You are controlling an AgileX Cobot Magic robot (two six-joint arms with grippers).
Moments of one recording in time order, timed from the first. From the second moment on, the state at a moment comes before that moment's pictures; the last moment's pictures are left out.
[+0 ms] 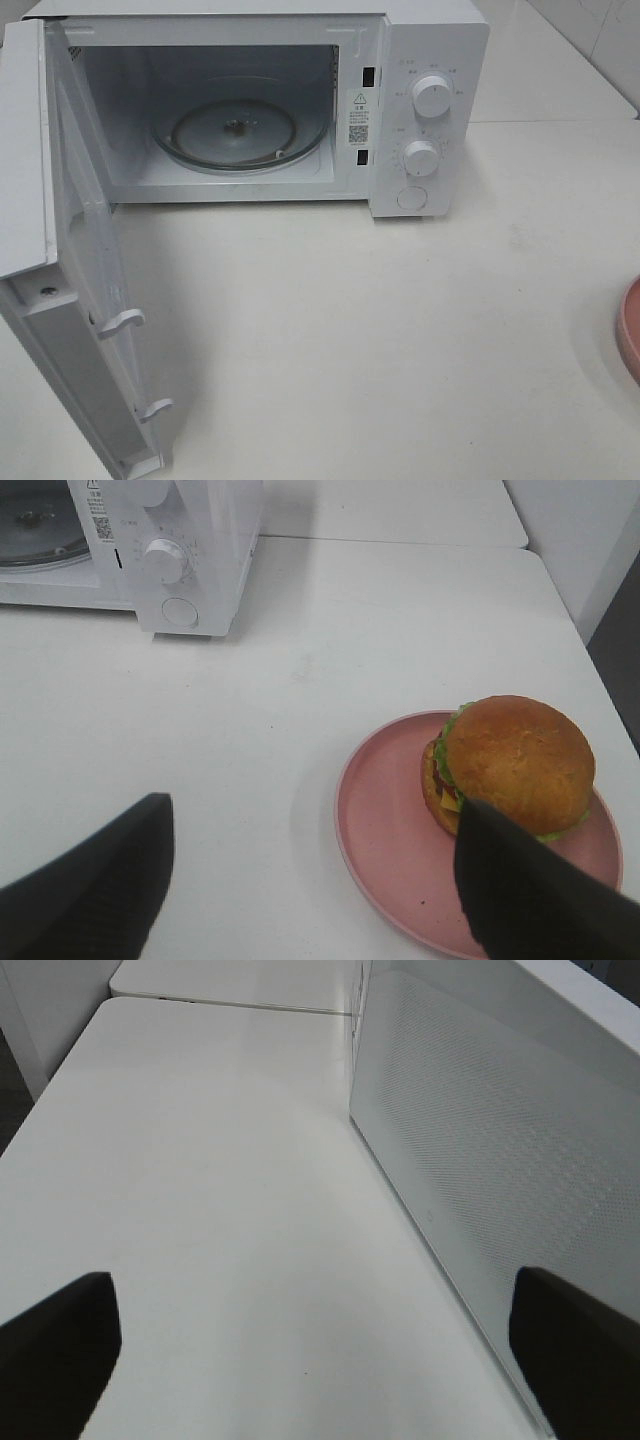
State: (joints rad) left arm 0.07 0.00 -0.52 -0.09 1.07 0.03; right arm 0.02 0.00 -0.50 0.01 1.00 -0.02
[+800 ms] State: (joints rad) left arm 0.07 0.01 -0.52 -0.09 1.07 0.02; right arm 0.02 0.00 -0.50 0.01 1.00 -0.02
